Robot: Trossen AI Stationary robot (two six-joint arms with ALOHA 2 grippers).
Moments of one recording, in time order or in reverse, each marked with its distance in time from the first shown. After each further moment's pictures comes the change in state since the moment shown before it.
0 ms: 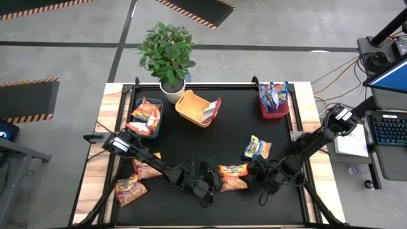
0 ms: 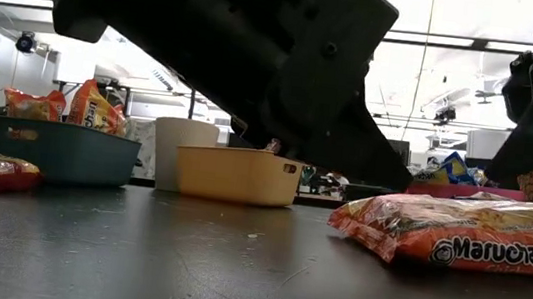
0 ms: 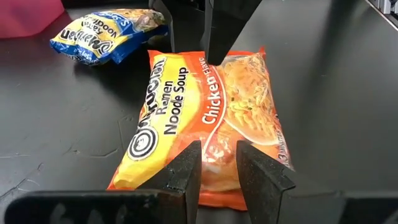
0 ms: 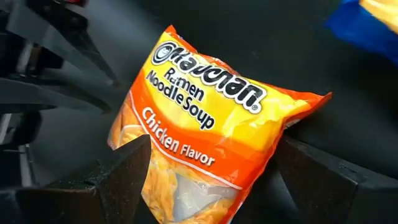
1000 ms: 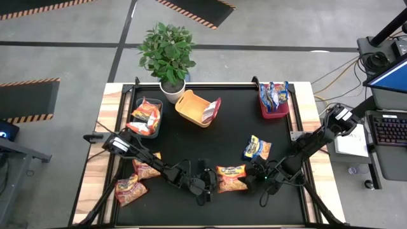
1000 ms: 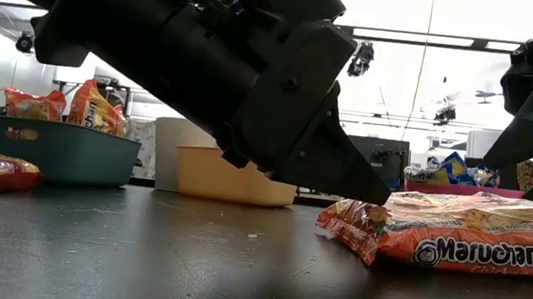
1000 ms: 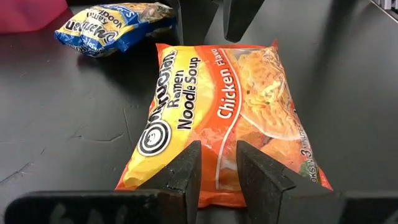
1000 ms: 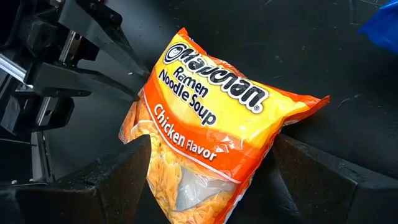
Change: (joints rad) left arm 0.000 0.000 -0.087 0.118 0.000 0.009; right arm 0.000 0.000 -0.001 0.061 0.002 -0.064
